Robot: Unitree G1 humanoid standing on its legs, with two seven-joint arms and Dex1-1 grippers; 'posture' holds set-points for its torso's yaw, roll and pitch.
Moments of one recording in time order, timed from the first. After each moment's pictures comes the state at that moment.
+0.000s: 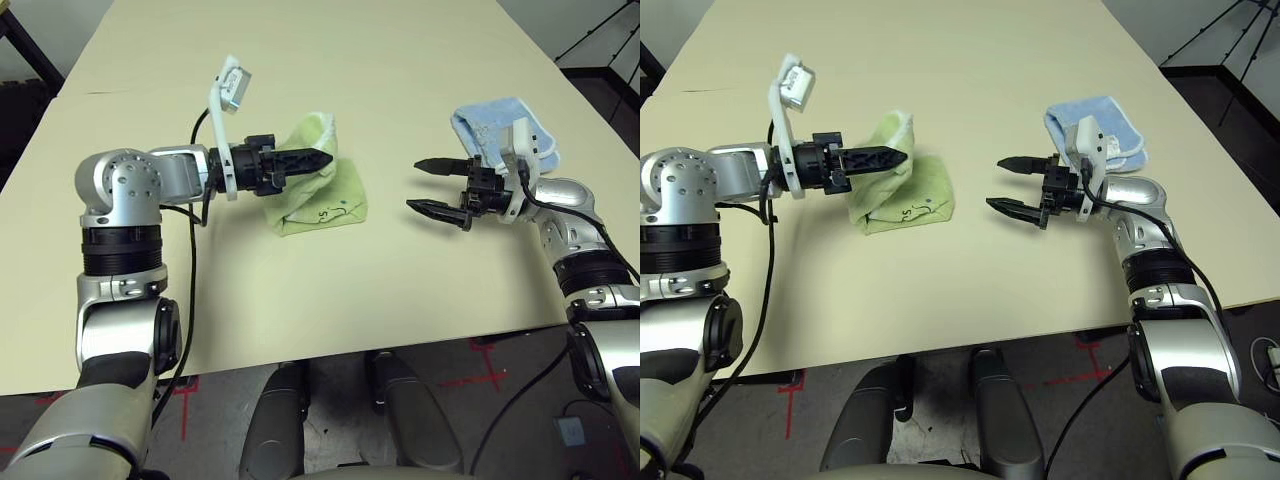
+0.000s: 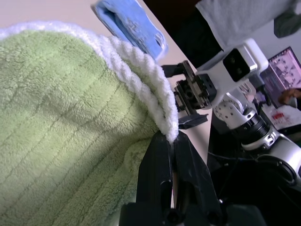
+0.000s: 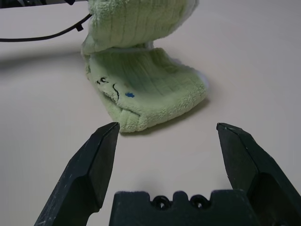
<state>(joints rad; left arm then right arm) -0.93 0.49 0.14 0.15 -0.85 1.33 -0.69 -0.81 -0.51 -0.01 0.73 0.31 -0.15 1.35</state>
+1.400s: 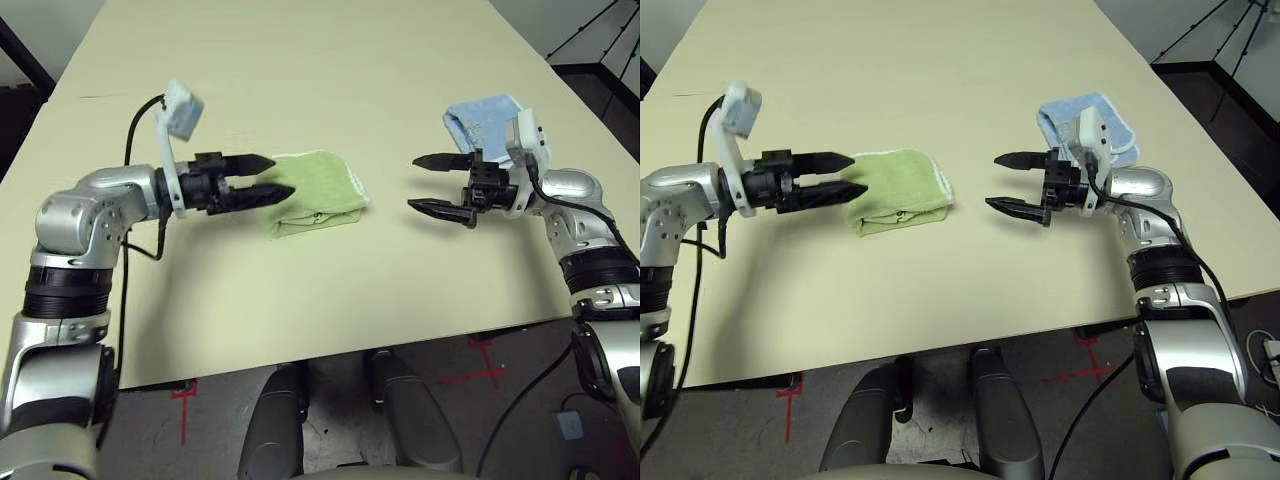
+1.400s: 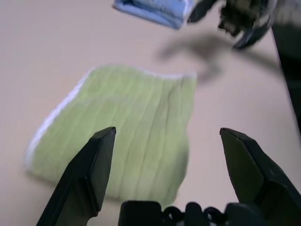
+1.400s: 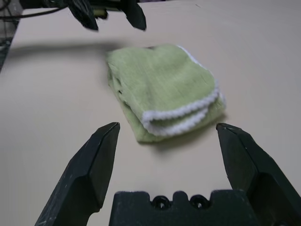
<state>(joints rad) -0.70 0.80 -0.04 0.26 -0.45 0.42 -1.26 -0.82 -0.51 0.00 0.63 0.32 -0.09 1.42</state>
